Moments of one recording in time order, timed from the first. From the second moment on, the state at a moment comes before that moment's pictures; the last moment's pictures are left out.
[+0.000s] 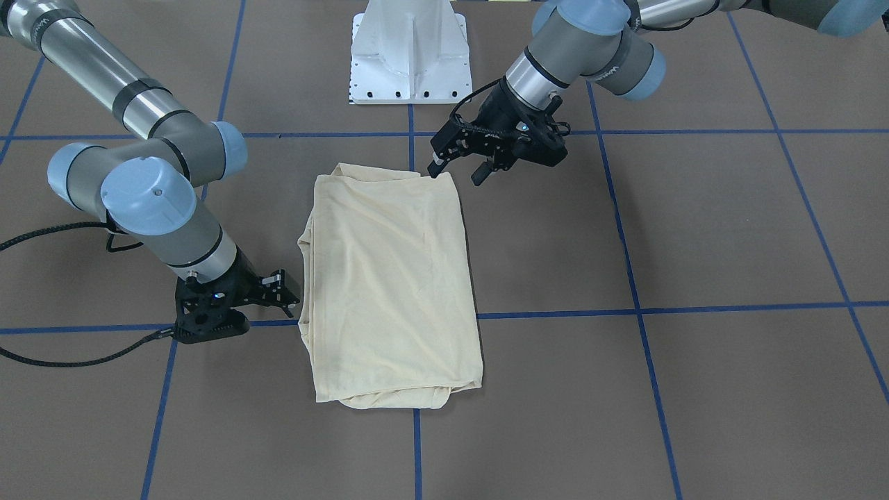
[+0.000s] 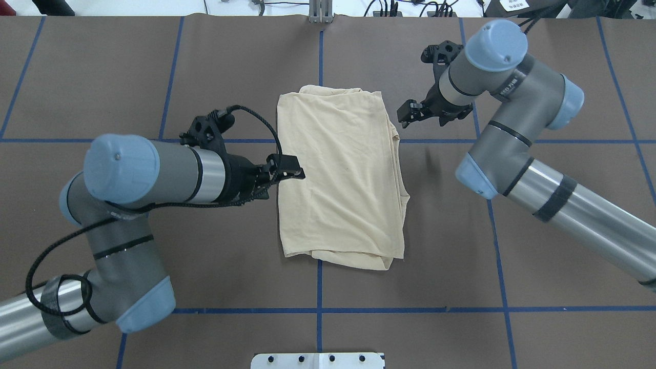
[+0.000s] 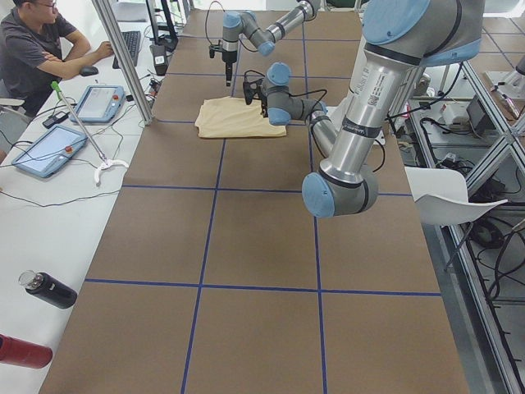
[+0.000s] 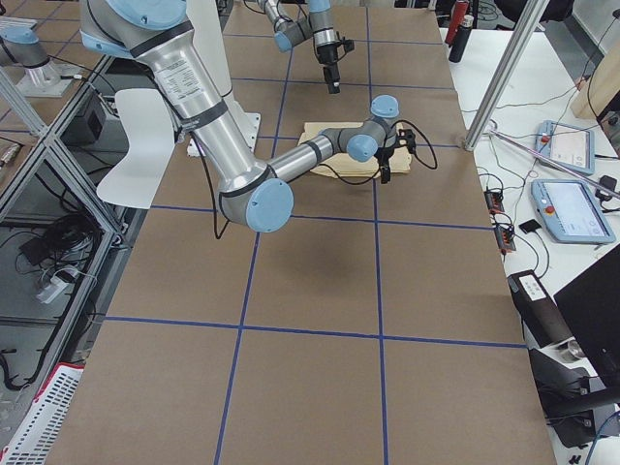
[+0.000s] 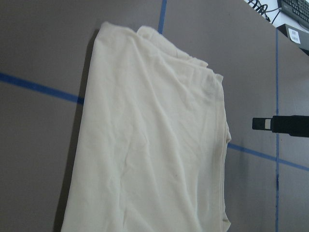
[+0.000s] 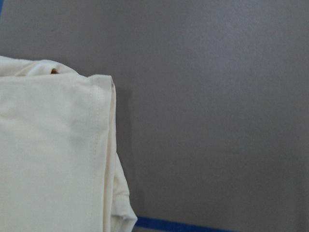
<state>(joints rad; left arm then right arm) -0.50 -2.03 -1.84 -2.24 -1.80 -1.71 0.82 -1.03 1.46 -1.20 2.05 0.94</state>
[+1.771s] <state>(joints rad) -0.31 -2.05 -1.73 -2.08 -1.69 -1.80 0.72 -1.30 1.78 -1.19 2.09 1.03</state>
